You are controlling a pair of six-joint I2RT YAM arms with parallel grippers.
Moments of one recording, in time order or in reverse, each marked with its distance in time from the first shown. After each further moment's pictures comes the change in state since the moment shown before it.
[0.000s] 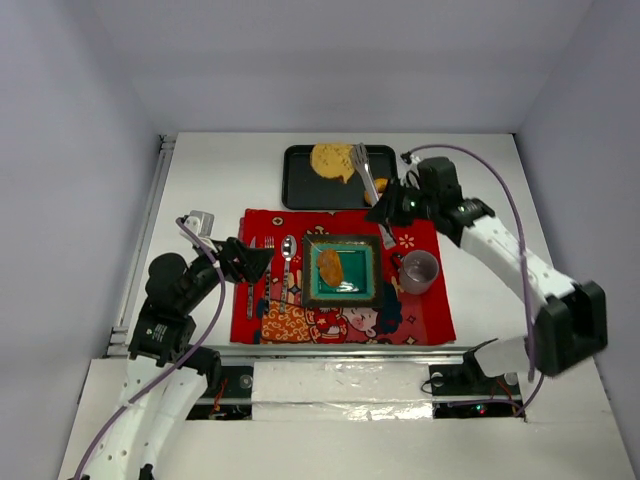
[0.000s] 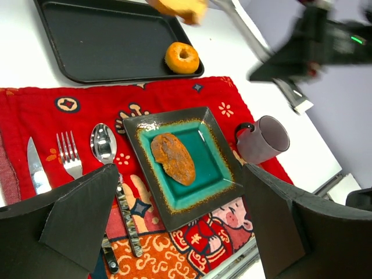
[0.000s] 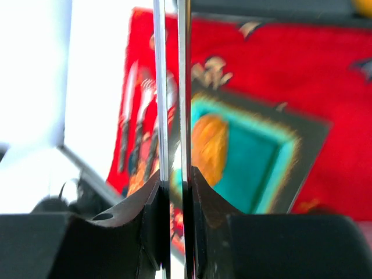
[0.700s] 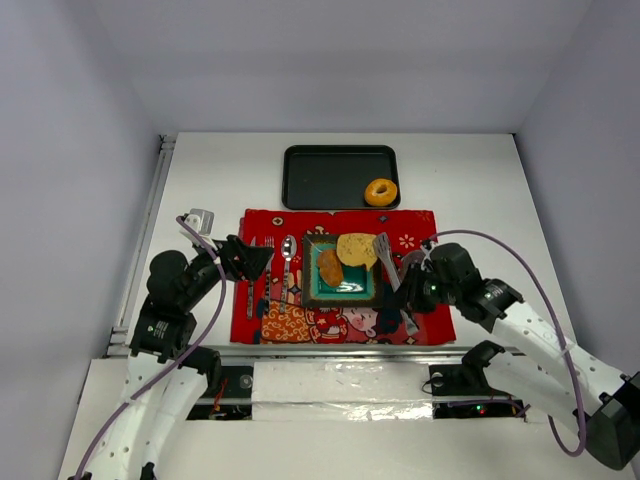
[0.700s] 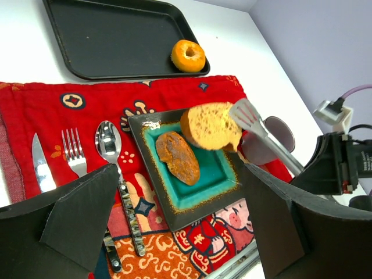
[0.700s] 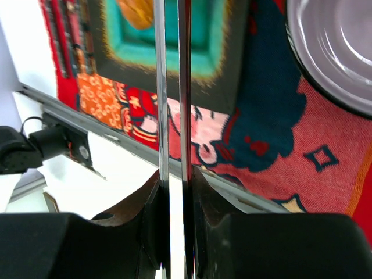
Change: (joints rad) left arm 0.019 0.024 0.000 0.002 0.002 0.000; right arm 0.190 -0.653 -0.626 -0.171 0.114 0.231
